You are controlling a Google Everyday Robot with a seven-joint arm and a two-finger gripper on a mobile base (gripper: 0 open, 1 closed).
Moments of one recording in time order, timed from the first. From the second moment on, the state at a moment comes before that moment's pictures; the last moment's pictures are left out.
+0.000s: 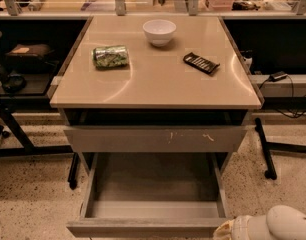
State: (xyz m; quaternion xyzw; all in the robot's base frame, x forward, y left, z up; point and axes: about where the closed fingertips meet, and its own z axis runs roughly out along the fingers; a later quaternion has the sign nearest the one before) arm 0.332 -0.223 0.432 -0.58 0.77 0.15 0.22
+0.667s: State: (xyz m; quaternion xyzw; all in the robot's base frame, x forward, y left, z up) arm 0.335 -0.221 0.430 -0.58 0.77 0.16 0.22
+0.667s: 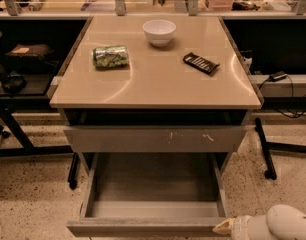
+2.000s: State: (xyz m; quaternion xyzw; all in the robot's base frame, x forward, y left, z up) arm 0.448 -0.181 0.418 -0.64 0.72 0.16 0.23
